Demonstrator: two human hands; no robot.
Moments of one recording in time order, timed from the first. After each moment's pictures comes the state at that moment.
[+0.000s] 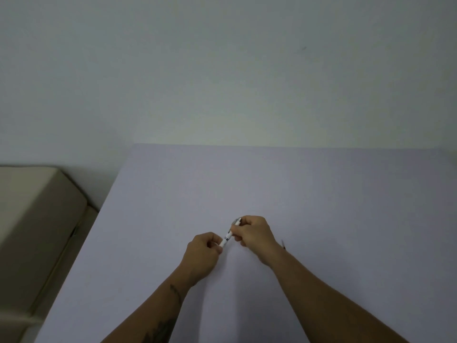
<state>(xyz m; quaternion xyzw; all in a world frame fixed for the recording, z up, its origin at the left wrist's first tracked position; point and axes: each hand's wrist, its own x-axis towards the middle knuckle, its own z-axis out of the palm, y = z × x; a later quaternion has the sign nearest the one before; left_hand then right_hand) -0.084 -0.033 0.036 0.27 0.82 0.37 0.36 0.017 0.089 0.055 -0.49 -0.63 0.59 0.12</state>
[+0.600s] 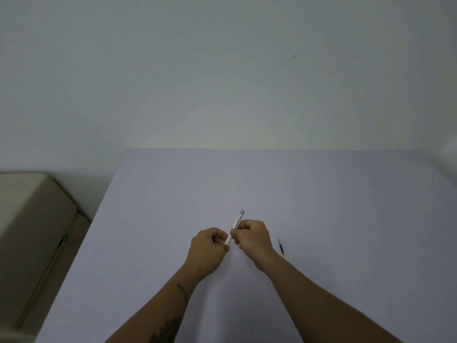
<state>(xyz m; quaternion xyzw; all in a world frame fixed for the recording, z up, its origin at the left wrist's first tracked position) -0.078 -0.029 0.045 0.29 0.80 0.40 0.34 0.018 0.065 0.055 -0.53 -0.64 0.53 0.16</state>
